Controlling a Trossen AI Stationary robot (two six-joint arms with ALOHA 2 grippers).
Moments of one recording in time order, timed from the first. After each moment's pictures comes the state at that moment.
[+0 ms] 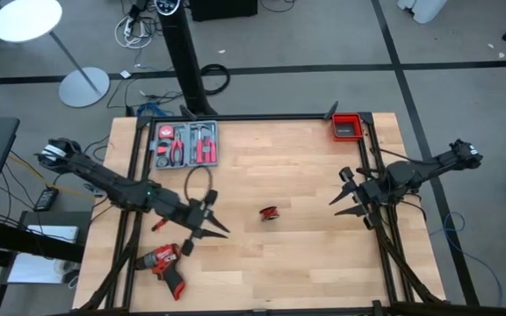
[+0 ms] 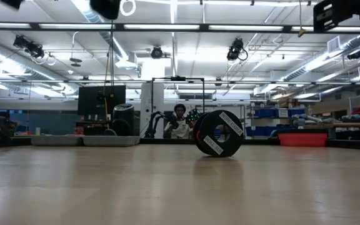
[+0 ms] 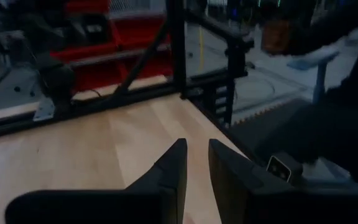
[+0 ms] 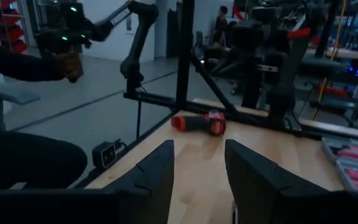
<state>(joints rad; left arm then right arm) -0.39 1.17 0.64 0.38 -0.01 0.05 0.35 0.34 0.31 0.02 -0.03 -0.08</state>
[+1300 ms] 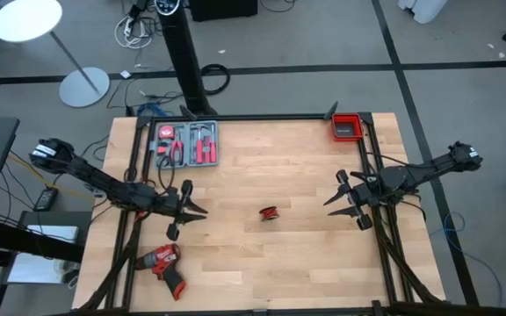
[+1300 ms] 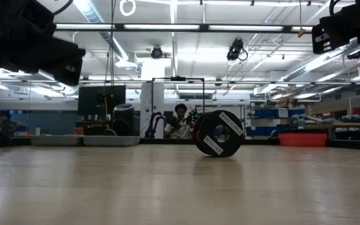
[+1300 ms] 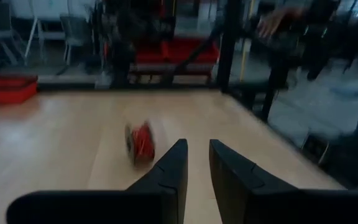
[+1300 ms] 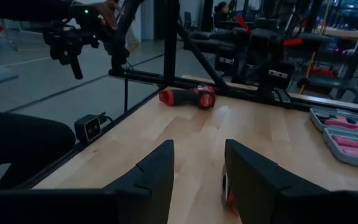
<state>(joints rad) -0.35 1.01 0.01 1.01 -0.15 -0.08 0.33 0.32 0.20 0.04 0.01 -0.08</state>
